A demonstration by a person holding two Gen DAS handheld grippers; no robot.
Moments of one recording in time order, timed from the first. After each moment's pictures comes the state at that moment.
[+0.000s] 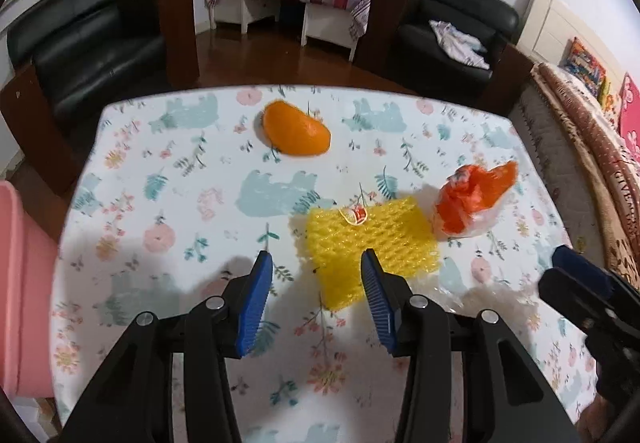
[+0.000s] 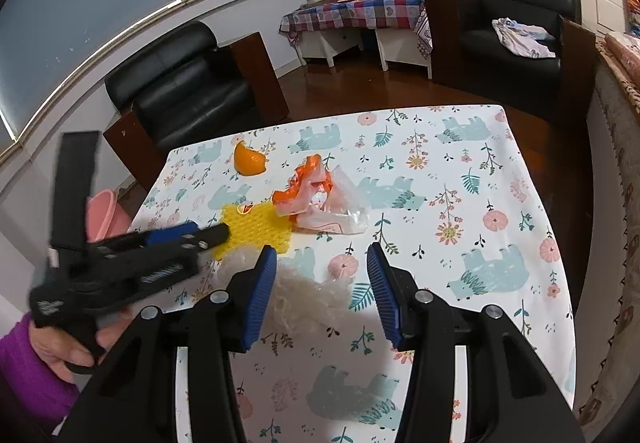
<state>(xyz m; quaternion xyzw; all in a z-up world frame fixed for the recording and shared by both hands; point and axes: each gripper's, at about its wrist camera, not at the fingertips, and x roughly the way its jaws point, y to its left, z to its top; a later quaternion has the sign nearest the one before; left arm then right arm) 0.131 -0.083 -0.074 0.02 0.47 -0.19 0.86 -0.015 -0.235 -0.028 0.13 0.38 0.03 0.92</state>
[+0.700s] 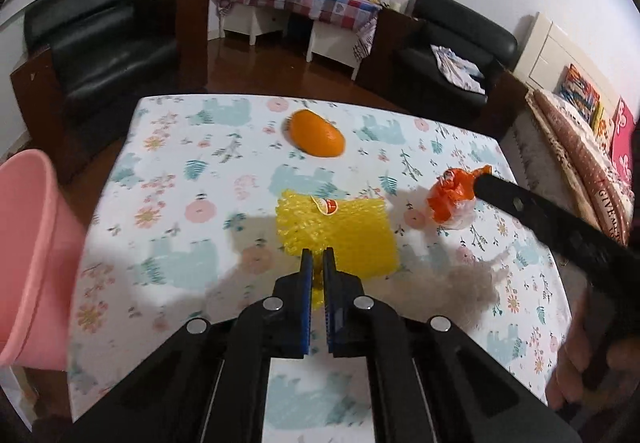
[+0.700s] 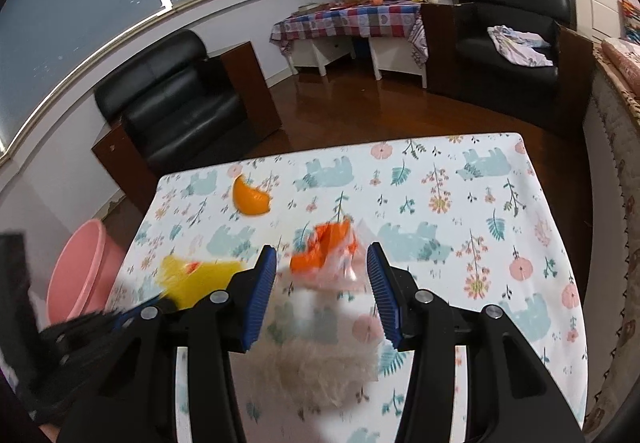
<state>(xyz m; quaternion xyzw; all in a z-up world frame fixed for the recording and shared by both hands) 0.095 -0.037 -0.050 -0.02 0.44 -0.18 0.88 0.035 -0.218 -0.017 0.13 0.37 0.00 0.92</state>
